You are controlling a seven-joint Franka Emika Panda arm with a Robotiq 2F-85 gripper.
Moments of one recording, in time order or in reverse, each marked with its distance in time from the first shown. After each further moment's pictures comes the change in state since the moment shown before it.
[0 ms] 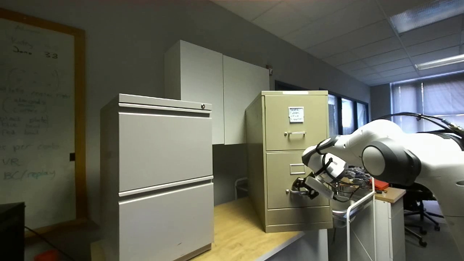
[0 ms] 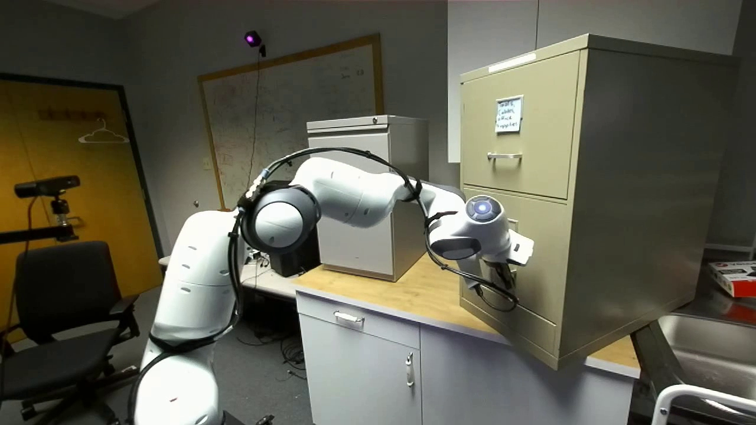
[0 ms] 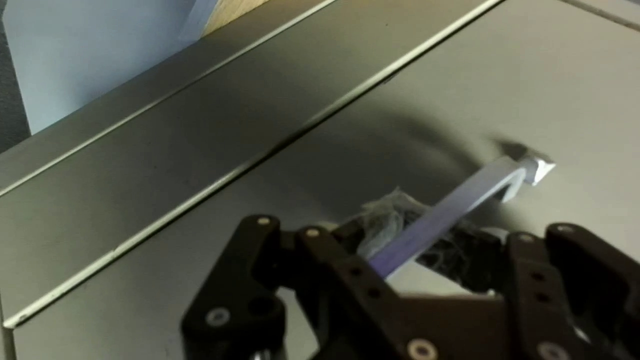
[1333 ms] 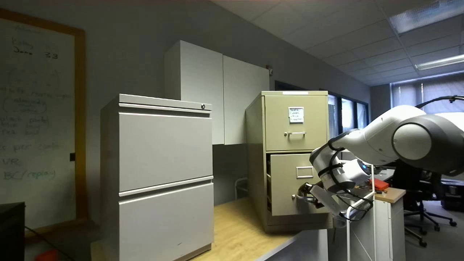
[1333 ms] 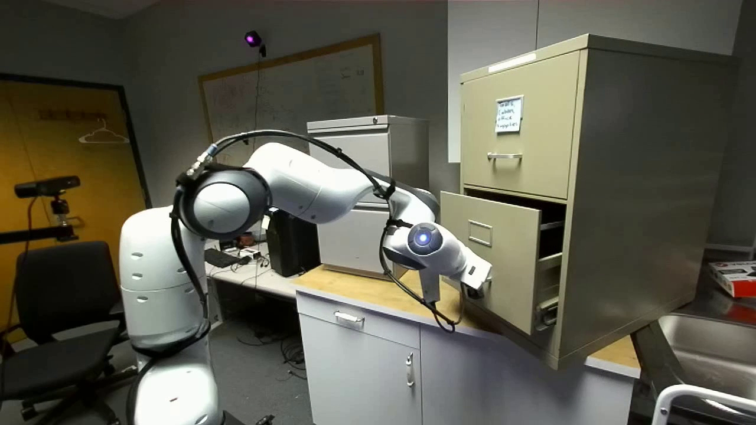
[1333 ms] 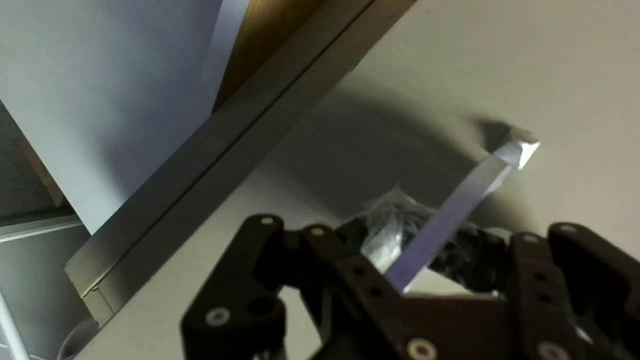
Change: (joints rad) arm 0.005 -0.281 0.101 -0.415 0.501 0.271 -0.327
